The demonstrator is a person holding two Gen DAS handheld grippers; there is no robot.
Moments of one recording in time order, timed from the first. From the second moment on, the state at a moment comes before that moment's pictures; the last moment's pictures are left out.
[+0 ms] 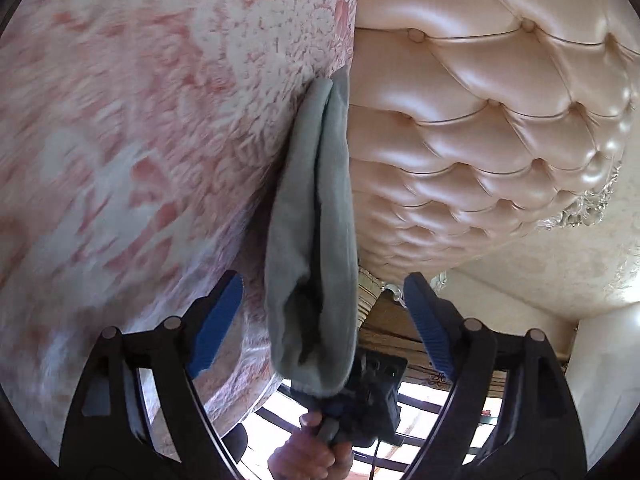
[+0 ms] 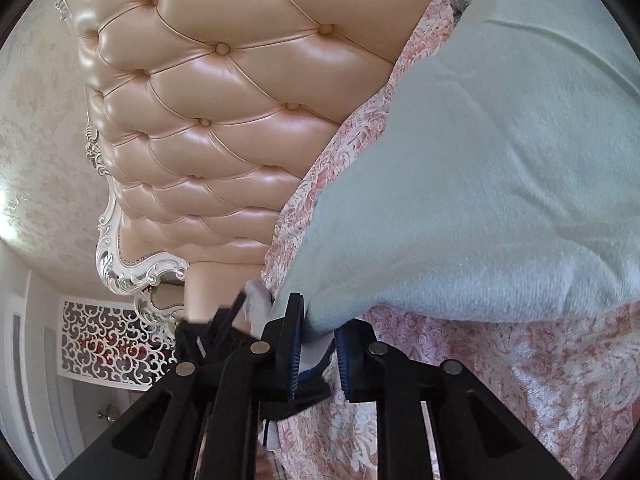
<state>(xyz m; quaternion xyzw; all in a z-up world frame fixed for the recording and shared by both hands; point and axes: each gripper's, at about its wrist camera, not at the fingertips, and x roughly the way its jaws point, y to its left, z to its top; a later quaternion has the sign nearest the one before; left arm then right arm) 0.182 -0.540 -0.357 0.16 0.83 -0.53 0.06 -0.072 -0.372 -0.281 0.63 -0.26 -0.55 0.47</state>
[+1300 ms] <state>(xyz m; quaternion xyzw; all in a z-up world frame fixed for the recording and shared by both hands) 0.139 -0.553 -0.339 0.35 0.64 -0.67 0.15 -0.325 -0.249 -0.280 0.66 -0.15 -0.49 0.55</state>
